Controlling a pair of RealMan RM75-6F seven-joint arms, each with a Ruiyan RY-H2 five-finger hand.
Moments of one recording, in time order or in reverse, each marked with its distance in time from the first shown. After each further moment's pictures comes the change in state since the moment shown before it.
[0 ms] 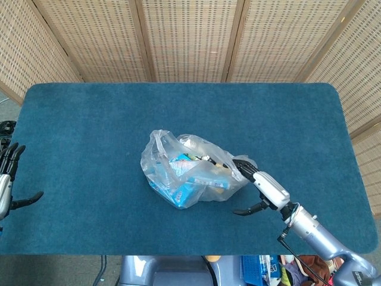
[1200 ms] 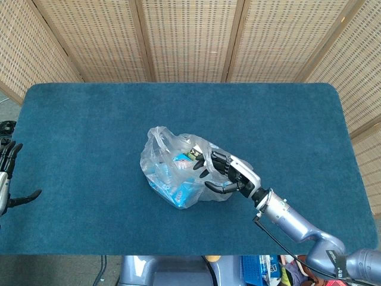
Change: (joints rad) left arm -0.011 0.008 -0.007 0.012 -0.028 -0.019 -0.035; right arm 0.173 -0.045 0.103 -0.071 0.189 -0.165 0.648
